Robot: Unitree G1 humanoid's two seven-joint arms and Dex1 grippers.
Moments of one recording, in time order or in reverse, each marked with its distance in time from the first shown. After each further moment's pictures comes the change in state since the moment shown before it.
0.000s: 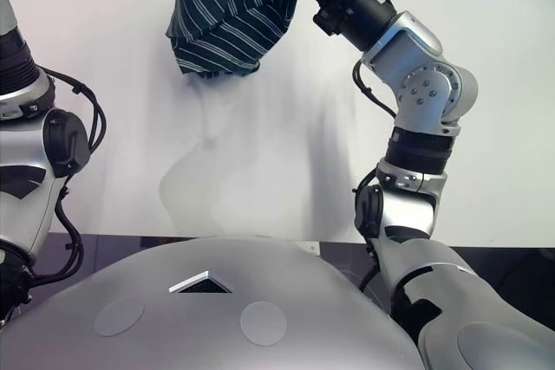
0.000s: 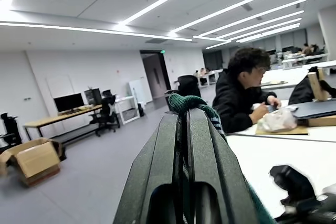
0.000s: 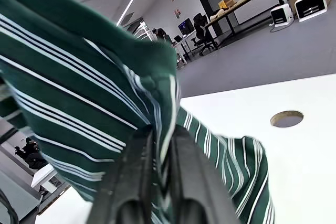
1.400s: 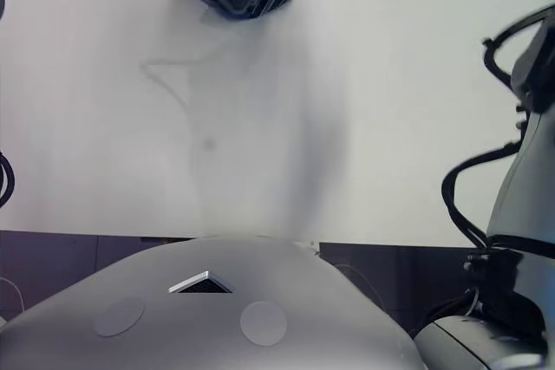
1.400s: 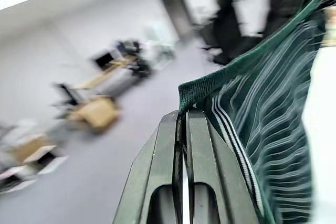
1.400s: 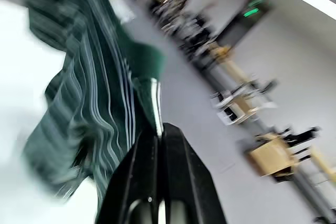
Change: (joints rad) left arm -0.640 0.302 -0.030 1.236 0.458 -0.501 -0.650; right arm -0.887 -0.529 0.297 0.988 -0.765 -0.899 0.848
